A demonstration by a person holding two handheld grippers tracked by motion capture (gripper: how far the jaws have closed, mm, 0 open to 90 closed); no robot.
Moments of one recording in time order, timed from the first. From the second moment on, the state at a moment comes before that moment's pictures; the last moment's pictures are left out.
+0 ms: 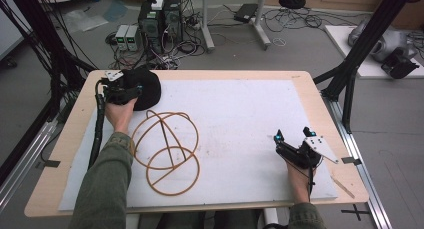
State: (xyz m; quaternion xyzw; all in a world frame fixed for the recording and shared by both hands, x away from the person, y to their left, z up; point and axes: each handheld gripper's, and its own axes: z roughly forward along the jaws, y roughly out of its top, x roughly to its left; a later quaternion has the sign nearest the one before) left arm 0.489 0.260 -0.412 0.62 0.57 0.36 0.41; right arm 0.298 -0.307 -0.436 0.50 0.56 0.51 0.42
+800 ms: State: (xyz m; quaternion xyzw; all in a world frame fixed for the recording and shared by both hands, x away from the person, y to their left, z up) left arm 0.486 0.253 -0.411 0.63 0.55 0.33 0.43; right arm 0.298 -0.306 -0.439 0.50 0.58 0.51 0.41
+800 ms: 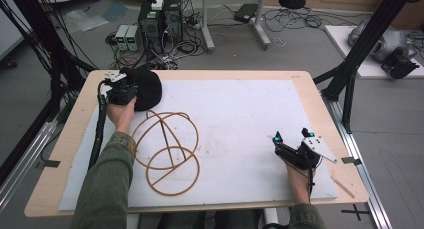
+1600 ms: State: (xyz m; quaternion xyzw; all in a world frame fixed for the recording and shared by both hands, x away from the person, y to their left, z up) left arm 0.430 0.268 -0.333 0.60 0.48 0.36 0.52; right arm 0.295 -0.305 -0.437 0.50 0.57 0.51 0.41
